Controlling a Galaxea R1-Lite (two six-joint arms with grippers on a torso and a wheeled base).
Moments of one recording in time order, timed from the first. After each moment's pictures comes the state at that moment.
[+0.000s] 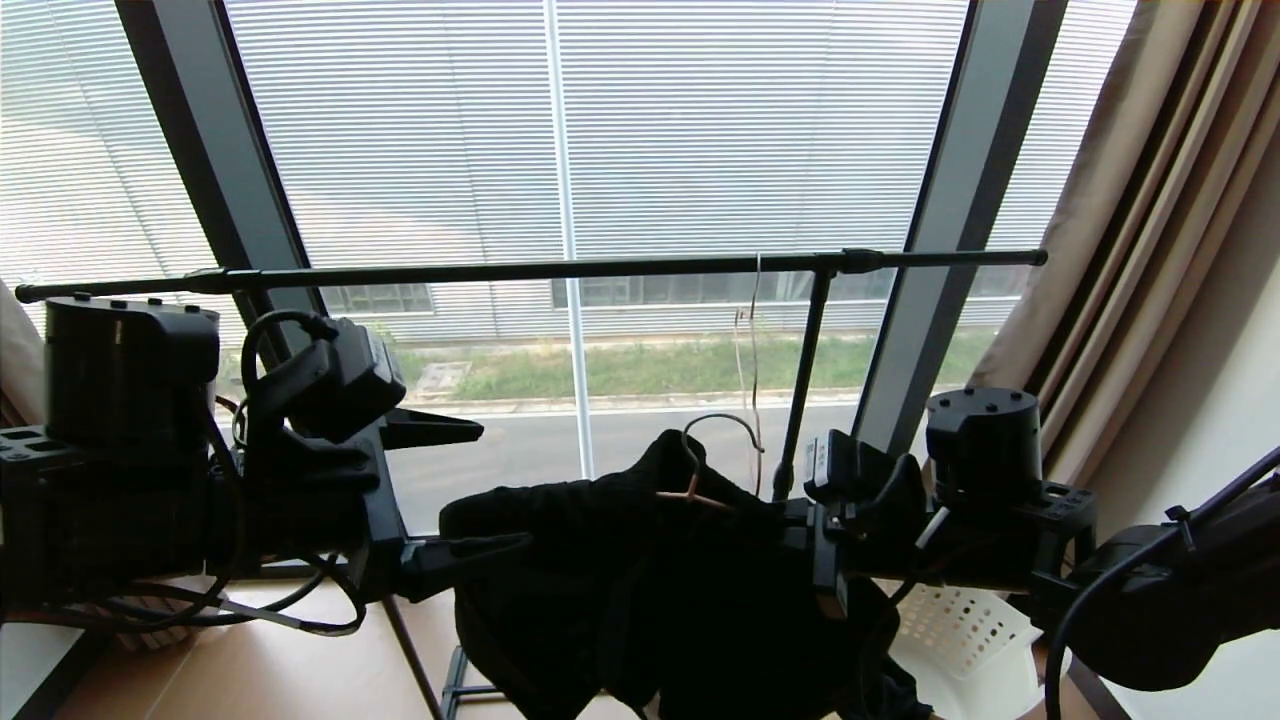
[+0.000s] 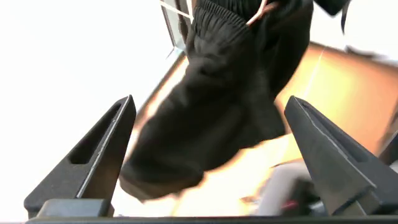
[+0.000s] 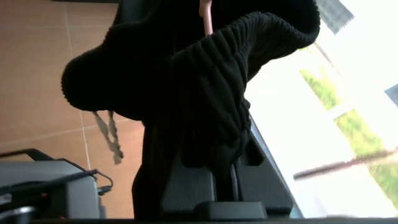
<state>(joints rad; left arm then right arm) -0.33 1.48 -0.72 -0.27 -0.60 0.54 0.49 1.90 -0.66 -0.80 0.63 -0.52</state>
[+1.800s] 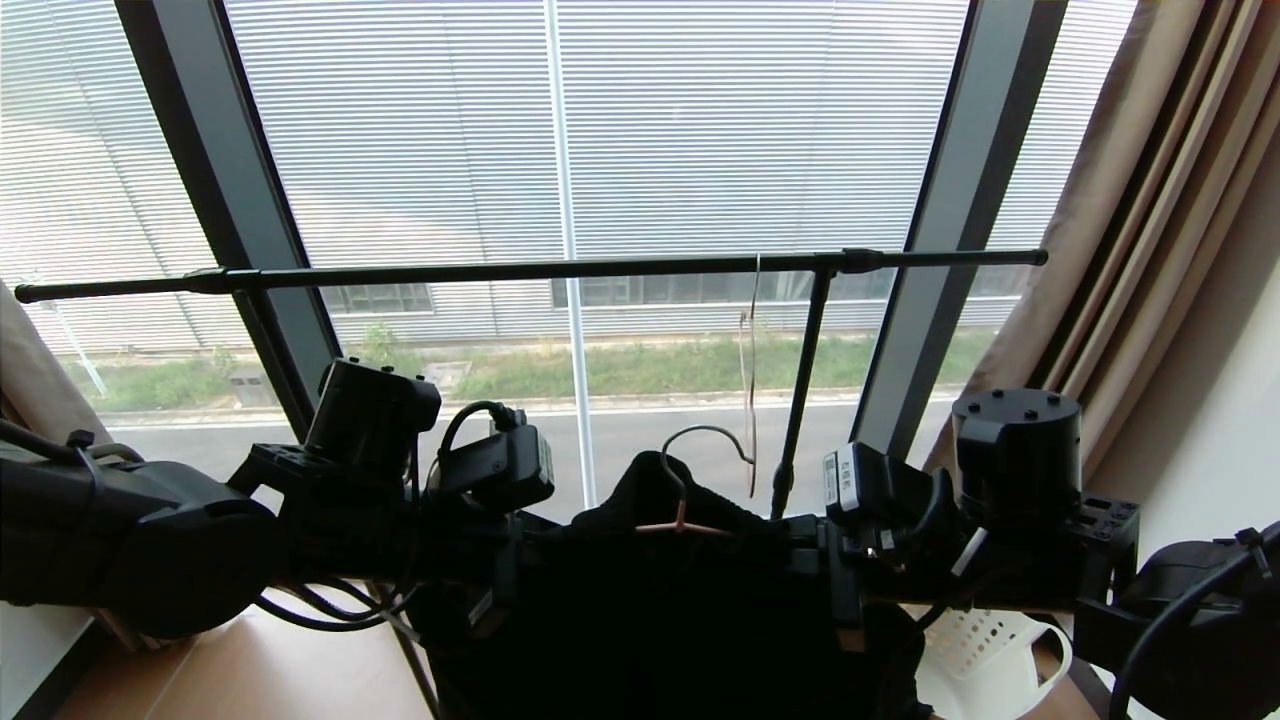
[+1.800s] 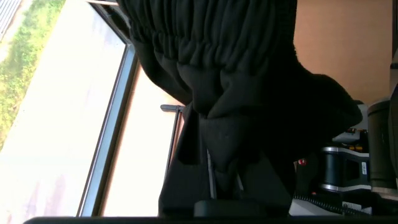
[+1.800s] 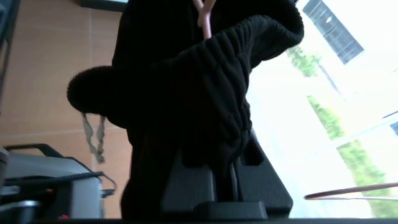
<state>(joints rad) -0.43 1.78 -0.80 -0.27 -0.68 0.74 0.54 1.81 -0.61 -0.79 0.67 -0.48</state>
